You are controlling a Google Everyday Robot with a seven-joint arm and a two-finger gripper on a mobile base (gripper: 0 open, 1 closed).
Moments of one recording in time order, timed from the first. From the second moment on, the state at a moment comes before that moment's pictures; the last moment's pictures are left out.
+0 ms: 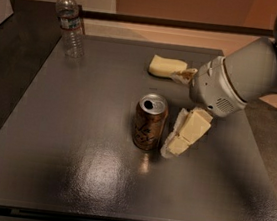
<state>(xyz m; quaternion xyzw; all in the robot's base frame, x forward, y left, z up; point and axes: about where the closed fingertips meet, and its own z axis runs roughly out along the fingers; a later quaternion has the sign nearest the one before) 0.447 -0.066 0.903 -0.64 0.69 0.18 0.28</state>
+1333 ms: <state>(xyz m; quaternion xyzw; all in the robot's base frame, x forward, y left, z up) 0.459 -0.055 0.909 -0.66 0.67 0.19 0.29</state>
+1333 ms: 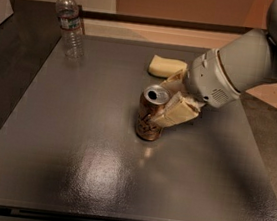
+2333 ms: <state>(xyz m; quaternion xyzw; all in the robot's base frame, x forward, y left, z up) 0.546 -0.115 0.935 -0.57 0.75 0.12 0.31</state>
